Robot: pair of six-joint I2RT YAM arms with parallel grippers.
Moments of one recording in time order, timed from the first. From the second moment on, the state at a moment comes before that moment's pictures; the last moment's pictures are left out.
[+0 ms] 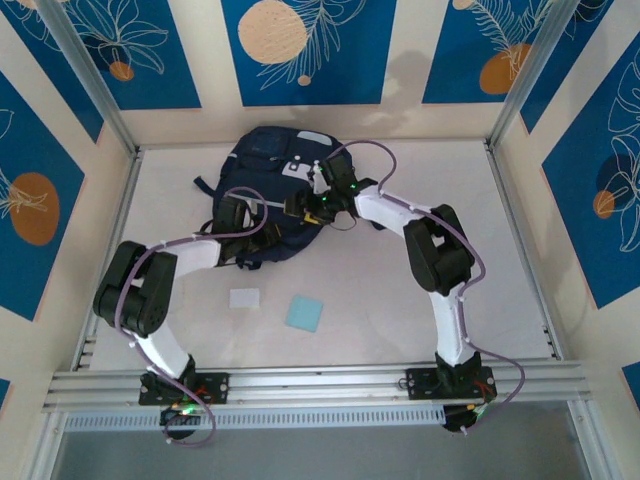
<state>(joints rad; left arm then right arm) -0.34 1.71 0.84 0.08 0.31 -0.70 0.57 2.10 1.59 -0.37 -0.52 0.67</state>
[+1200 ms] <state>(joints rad) -0.36 1.66 0.88 -0.08 0.25 -0.60 0.49 2.31 1.96 -0.61 -0.34 0.58</state>
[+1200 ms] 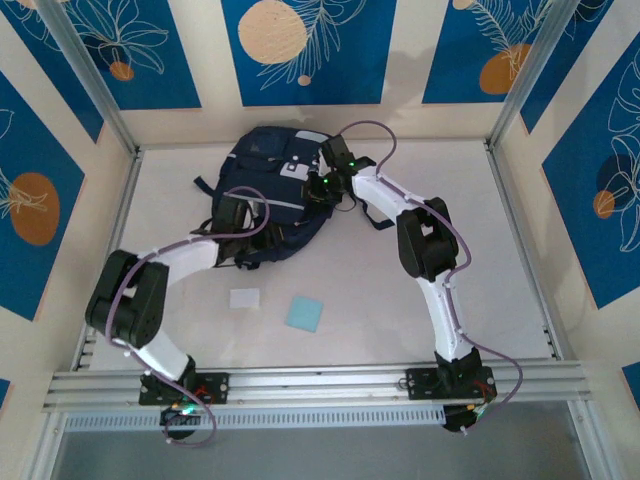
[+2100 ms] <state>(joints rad) -0.37 1.72 1.08 -0.26 0.19 -0.50 0.48 1.88 1.33 -0.17 -0.33 0.96</state>
